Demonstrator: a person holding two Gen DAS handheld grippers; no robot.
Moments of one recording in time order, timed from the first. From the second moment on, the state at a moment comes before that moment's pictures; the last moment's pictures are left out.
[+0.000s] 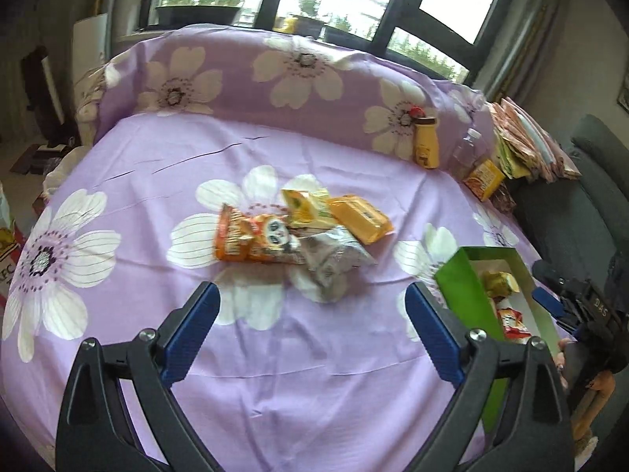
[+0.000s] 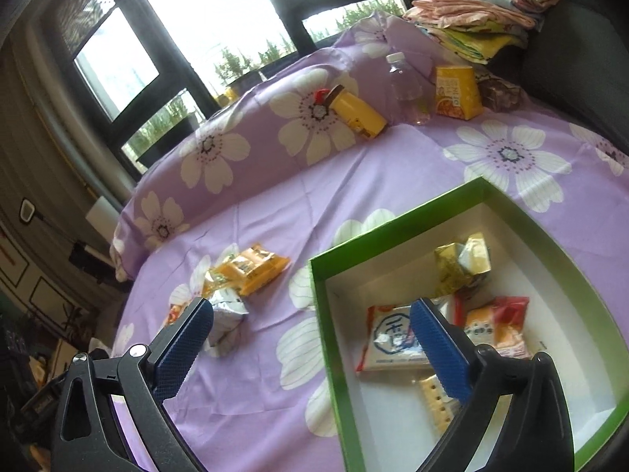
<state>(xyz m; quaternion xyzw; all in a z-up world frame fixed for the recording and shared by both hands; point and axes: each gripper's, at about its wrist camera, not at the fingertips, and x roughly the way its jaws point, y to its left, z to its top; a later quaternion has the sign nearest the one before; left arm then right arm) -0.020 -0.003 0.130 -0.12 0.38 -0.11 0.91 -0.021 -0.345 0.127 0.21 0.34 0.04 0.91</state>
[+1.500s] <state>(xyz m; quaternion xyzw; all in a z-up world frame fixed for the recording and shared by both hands) 0.015 0.073 0.056 -0.22 0.44 -0.01 0.87 0.084 -0.172 0.069 0.00 0.45 0.11 0.89</state>
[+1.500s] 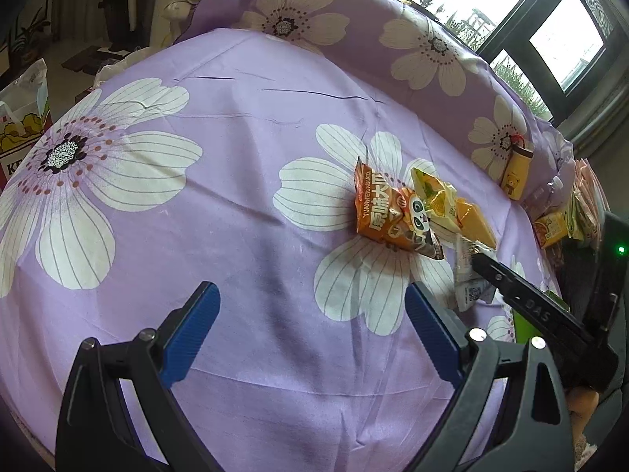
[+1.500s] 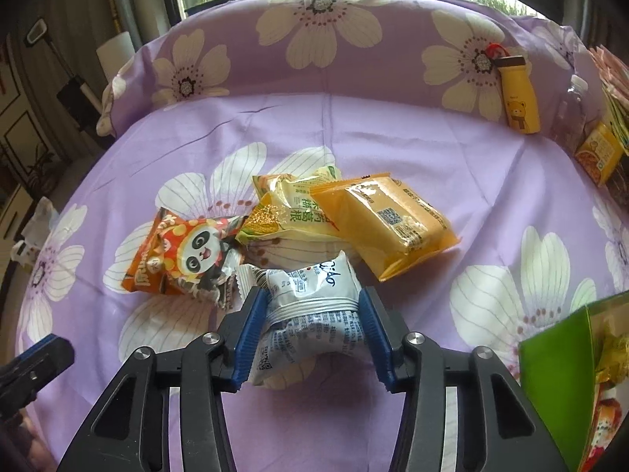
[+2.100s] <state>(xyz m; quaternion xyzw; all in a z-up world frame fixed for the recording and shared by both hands) 0.014 0.053 0.048 -0.19 0.46 -0.02 0.87 0.088 -0.192 0.081 0.05 0.47 0.11 0.87</state>
